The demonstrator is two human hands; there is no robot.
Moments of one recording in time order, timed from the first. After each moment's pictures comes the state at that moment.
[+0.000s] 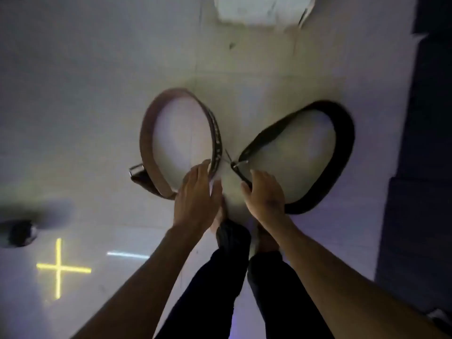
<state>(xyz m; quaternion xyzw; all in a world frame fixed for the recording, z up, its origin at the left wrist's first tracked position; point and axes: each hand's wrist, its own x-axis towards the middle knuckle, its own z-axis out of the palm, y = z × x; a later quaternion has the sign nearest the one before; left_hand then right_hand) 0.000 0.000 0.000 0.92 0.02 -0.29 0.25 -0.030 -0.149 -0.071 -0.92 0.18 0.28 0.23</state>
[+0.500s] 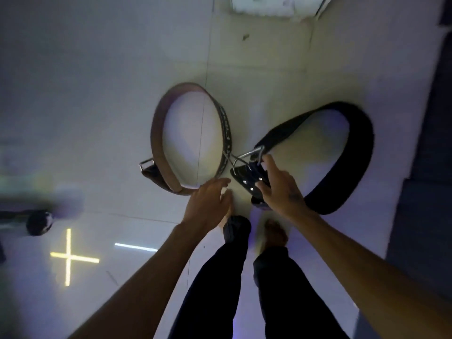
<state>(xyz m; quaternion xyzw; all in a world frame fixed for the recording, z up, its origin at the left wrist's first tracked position) 0.002 0.012 -0.005 0.88 0.00 -0.41 0.26 -0.015 -0.175 -0.042 -0.89 0.09 0.26 0.36</state>
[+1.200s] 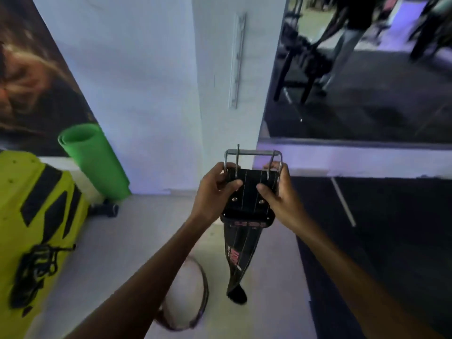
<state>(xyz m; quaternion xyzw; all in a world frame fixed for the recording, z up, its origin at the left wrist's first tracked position) 0.053 -0.069 0.688 0.72 -0.20 -0.08 0.66 -0.007 -0.244 0.686 -0.82 0.01 -0.13 0.56</state>
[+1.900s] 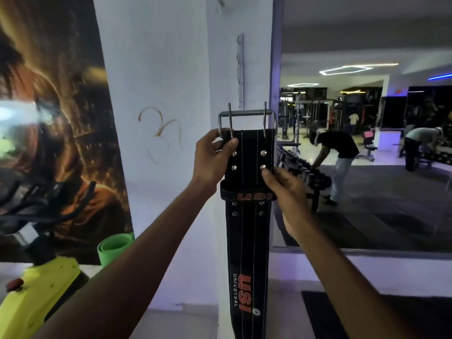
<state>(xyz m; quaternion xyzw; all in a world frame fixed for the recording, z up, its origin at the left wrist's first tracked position) 0.005 -0.077 1.026 0.62 -0.28 0.20 0.71 -0.038 -0.230 0.957 -0.63 -0.14 -0.32 0.70</state>
